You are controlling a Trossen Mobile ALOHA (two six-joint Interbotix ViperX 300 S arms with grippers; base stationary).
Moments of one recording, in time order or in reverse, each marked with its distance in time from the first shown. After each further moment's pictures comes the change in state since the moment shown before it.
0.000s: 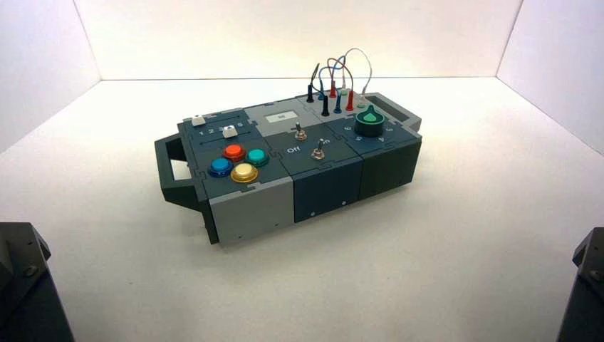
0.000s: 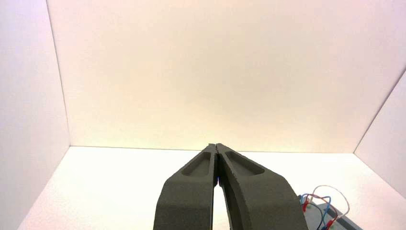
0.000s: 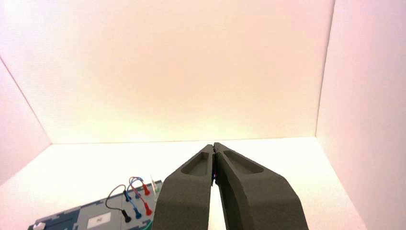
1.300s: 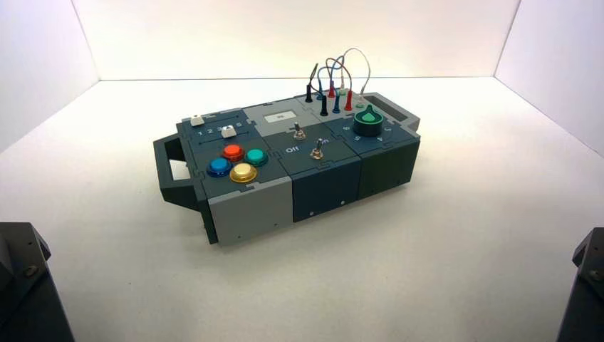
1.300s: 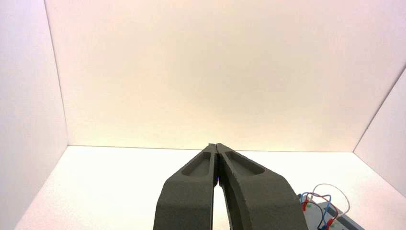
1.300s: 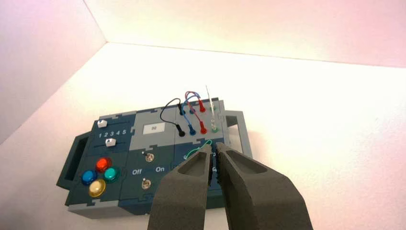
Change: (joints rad) left arm 0.000 0.000 0.015 -0.003 -0.023 0.000; right arm 0.307 0.374 -0.054 0.055 0.067 0.008
